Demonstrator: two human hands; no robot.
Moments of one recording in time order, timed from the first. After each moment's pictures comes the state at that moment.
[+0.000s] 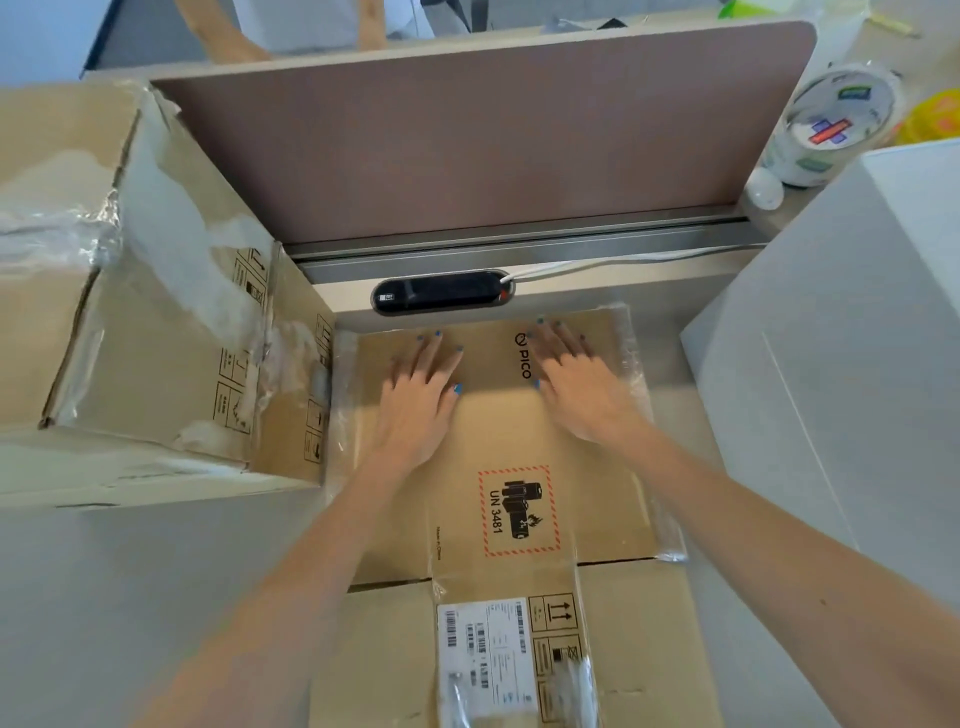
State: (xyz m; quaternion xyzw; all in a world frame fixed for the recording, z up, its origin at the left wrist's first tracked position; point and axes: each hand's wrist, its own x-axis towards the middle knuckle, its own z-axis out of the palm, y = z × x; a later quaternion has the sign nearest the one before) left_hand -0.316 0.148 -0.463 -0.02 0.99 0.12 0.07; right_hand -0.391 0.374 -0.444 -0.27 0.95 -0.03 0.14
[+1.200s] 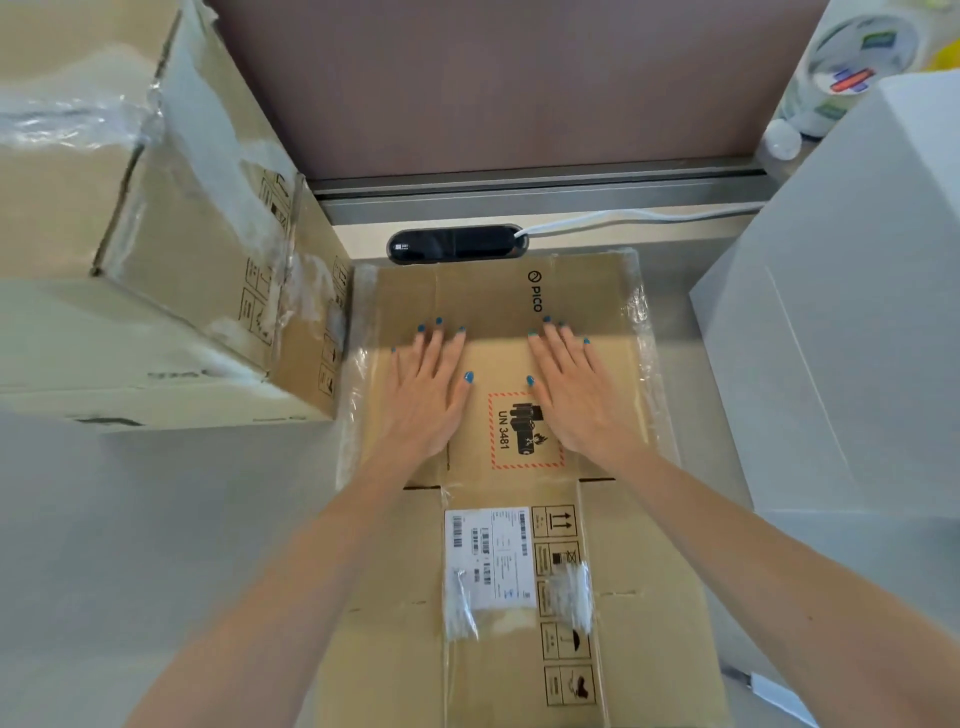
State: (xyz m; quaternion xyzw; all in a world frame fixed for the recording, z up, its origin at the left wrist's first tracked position) left_hand -0.251 0.168 -0.476 -0.07 0.98 0.13 0.09; right_hand -0.313 0.376 -0.459 -0.26 0.96 -0.02 0.11
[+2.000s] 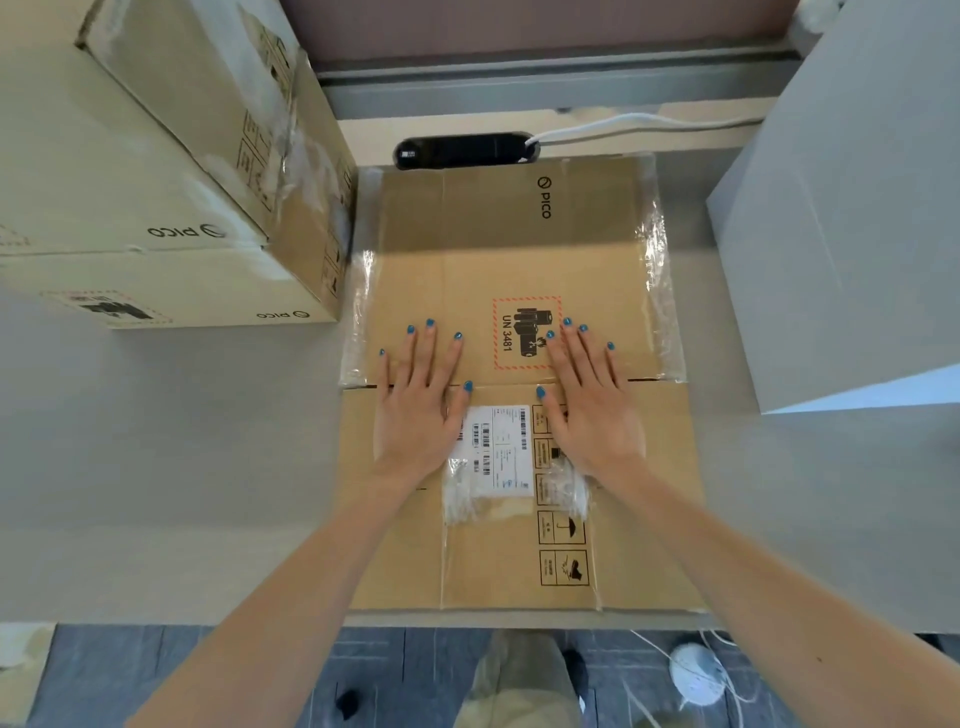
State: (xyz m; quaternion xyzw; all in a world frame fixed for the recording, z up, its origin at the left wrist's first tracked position) left_hand -0.117 0.201 -0.503 -0.09 0.99 0.07 0.02; right_hand -0.186 0.425 -0.493 -0.24 0.97 -0.06 0.07
